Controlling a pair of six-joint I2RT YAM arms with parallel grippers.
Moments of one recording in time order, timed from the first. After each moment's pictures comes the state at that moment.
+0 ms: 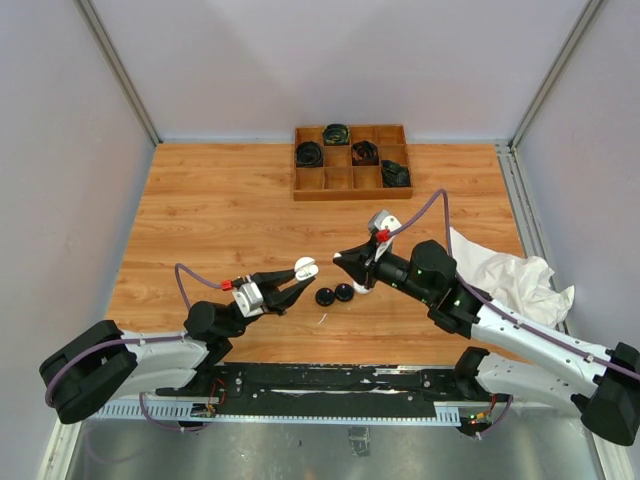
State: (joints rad) left arm -0.87 1.04 0.01 1.49 0.19 0.08; right arm 0.89 0.93 0.64 0.18 -0.10 0.10
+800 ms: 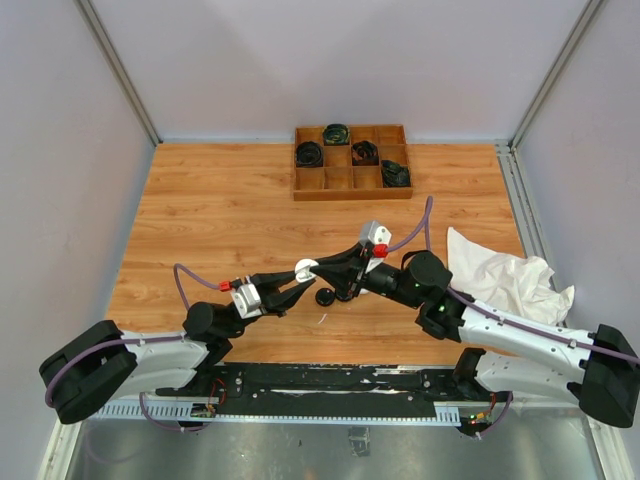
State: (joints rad) left arm -0.87 1.05 0.01 1.51 0.22 0.06; right arm 1.02 1.00 0.59 0.55 -0.19 0.11
